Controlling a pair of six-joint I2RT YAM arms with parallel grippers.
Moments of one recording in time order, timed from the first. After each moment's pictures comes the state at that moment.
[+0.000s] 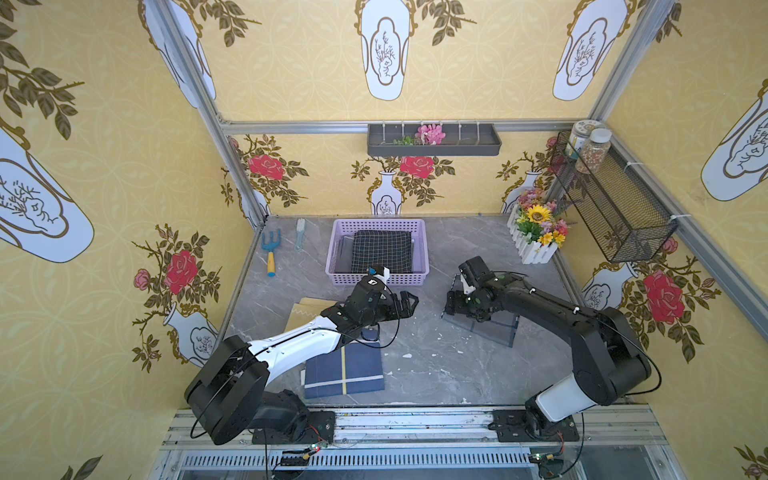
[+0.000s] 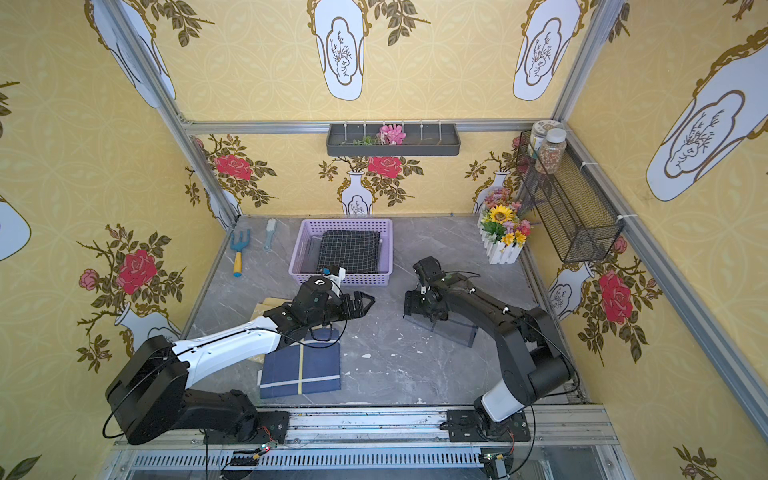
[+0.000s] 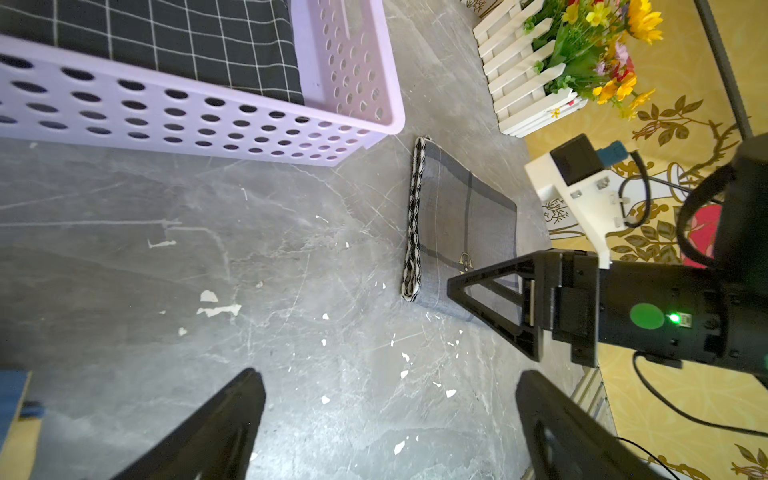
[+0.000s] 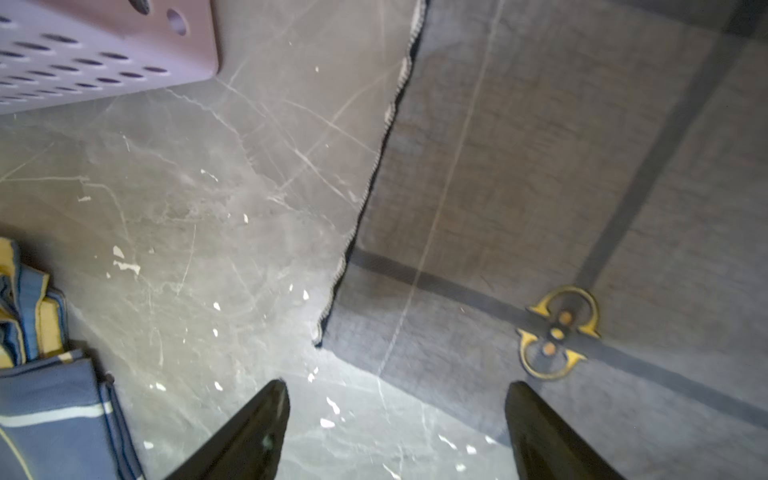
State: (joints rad) left arm -0.74 1.38 0.72 0.05 0.14 -0.79; right arm 0.44 1.59 0.98 -0.61 -0.10 0.52
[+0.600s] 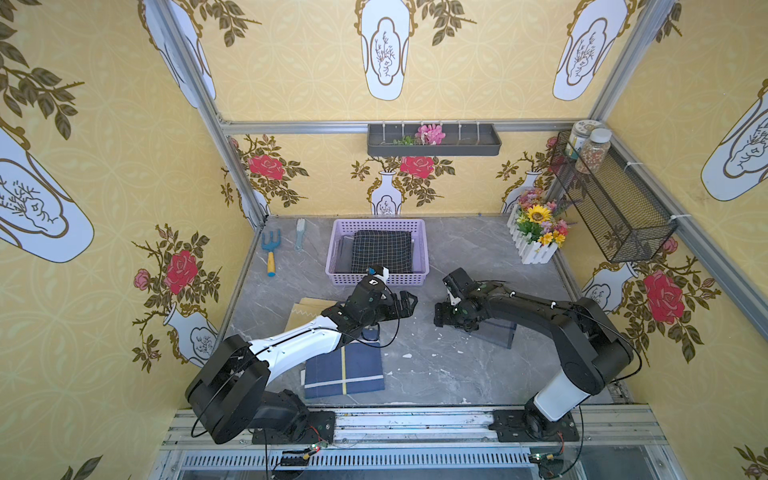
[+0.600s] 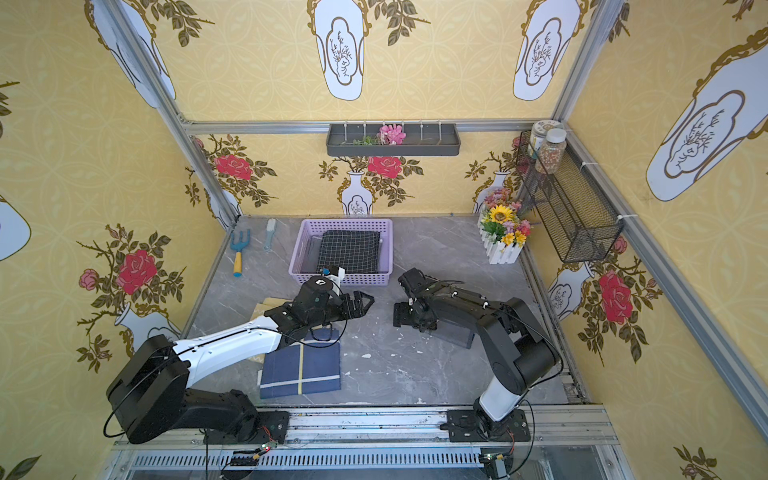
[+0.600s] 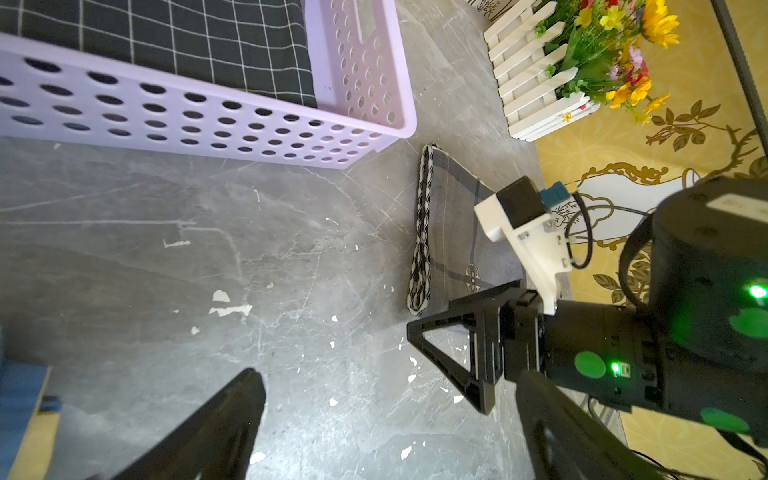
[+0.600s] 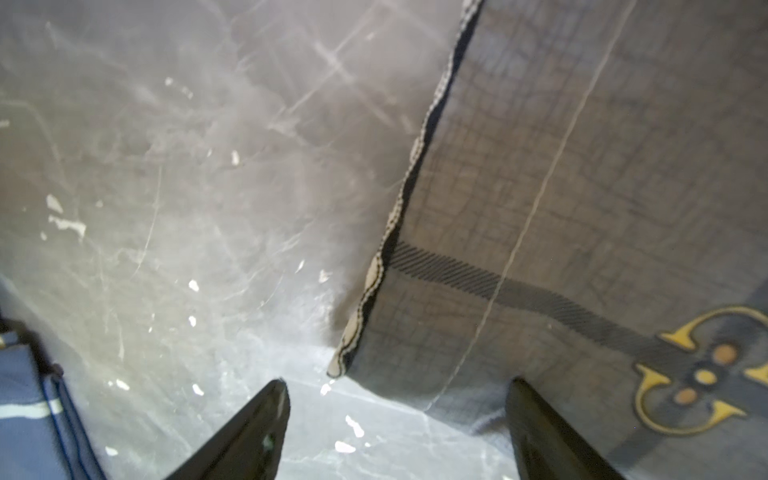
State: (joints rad) left arm -0.74 1.39 0.73 0.03 0.11 -0.79; right arm 0.57 1.64 0.91 -0.53 -0.11 0.59
